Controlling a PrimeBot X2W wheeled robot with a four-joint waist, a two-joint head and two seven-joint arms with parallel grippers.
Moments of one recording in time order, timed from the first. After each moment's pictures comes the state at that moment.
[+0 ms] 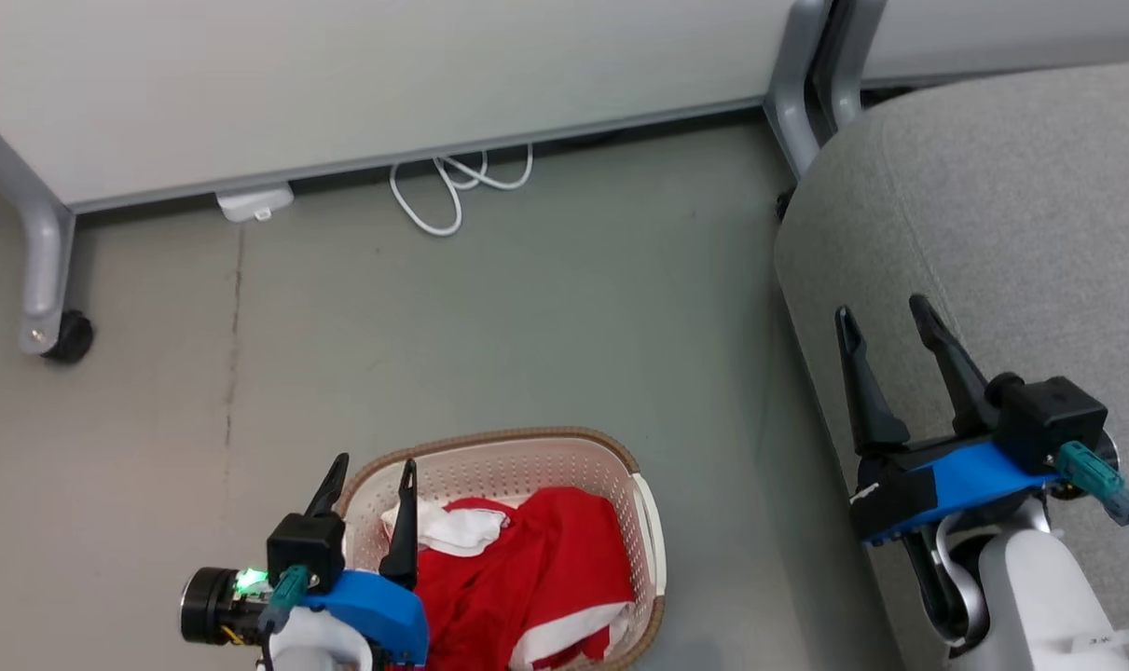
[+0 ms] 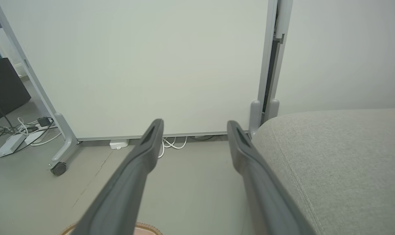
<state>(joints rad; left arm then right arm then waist) -0.16 0.06 -0.18 0.52 -0.12 -0.05 -0.26 -0.25 -0.05 0.01 0.17 0.14 0.13 -0.12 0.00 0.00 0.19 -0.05</state>
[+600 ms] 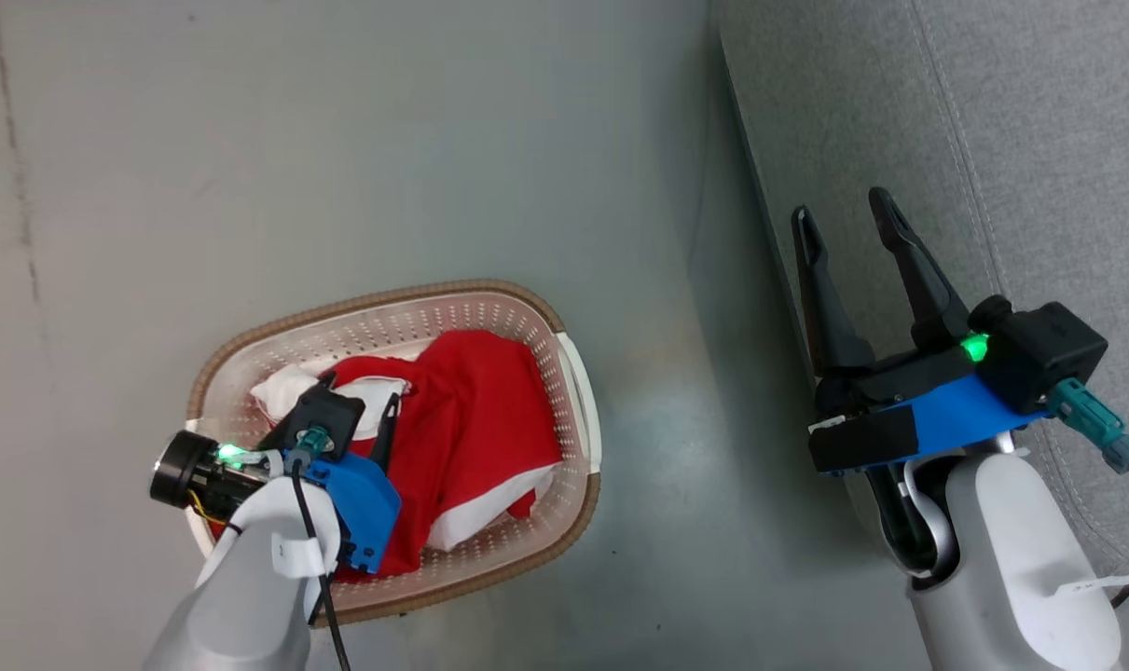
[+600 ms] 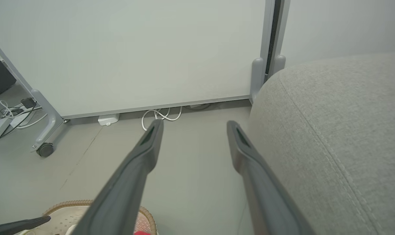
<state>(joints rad) -0.51 0.14 -0.33 0.87 -0.01 -0.10 -0.13 -0.40 -0.05 0.12 0.15 0.21 0.13 -0.19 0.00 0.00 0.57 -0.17</state>
